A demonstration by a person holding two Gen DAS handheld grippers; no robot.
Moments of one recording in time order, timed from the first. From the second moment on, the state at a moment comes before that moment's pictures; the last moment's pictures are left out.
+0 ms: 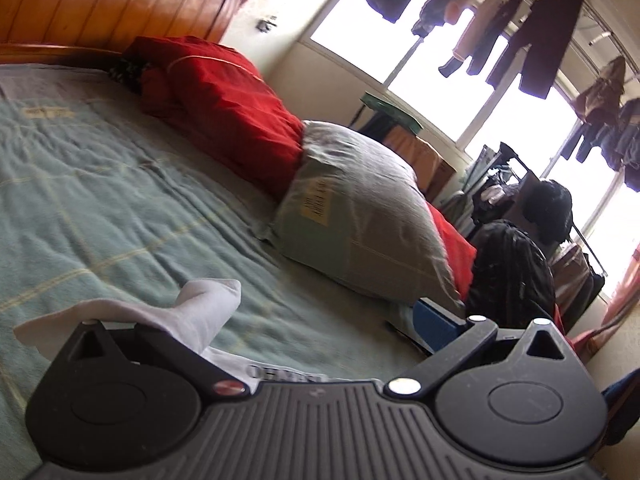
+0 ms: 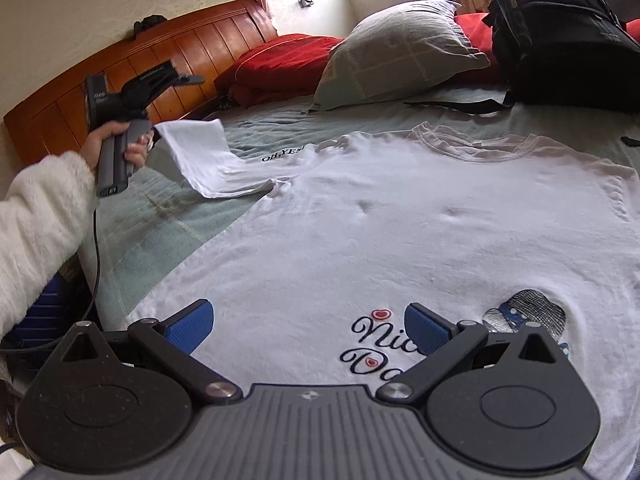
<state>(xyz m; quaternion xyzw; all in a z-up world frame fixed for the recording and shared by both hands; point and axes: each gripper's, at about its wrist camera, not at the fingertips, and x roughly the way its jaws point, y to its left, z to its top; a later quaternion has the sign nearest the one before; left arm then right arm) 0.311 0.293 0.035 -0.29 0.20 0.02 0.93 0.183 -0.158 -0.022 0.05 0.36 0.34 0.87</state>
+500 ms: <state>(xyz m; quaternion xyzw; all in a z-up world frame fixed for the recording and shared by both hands) 0.339 0.207 0.064 -0.26 0.23 -0.04 0.94 0.176 -0.186 -0.018 0.06 0.36 0.35 0.86</state>
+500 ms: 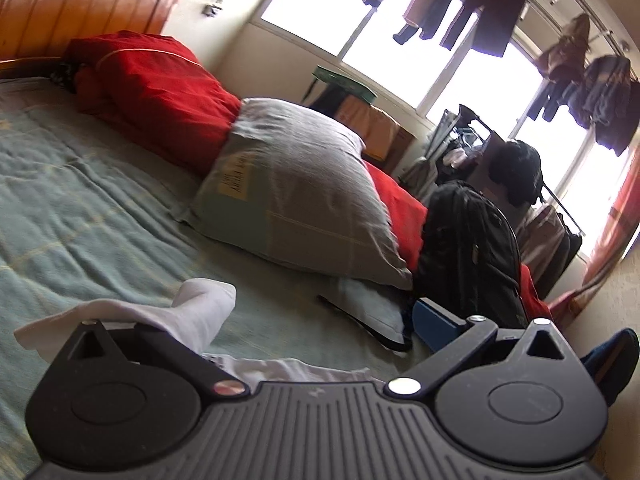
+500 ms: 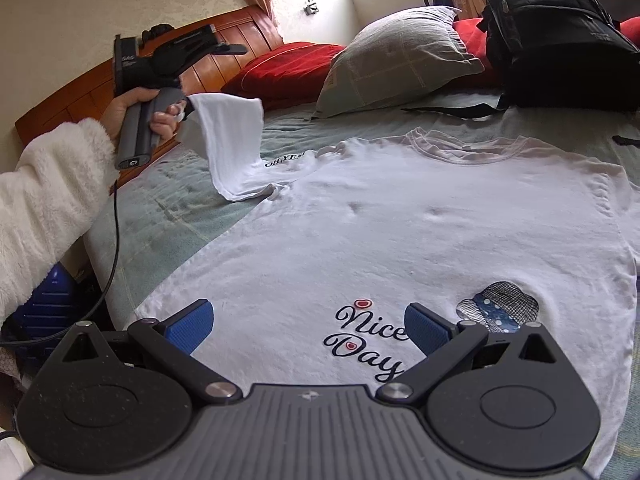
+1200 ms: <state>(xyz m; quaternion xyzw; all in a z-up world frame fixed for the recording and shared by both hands) 0.371 0.092 0.048 -0.24 0.25 -0.09 0.94 0.171 -0.218 -0.022 0.05 0.37 0.33 0.87</state>
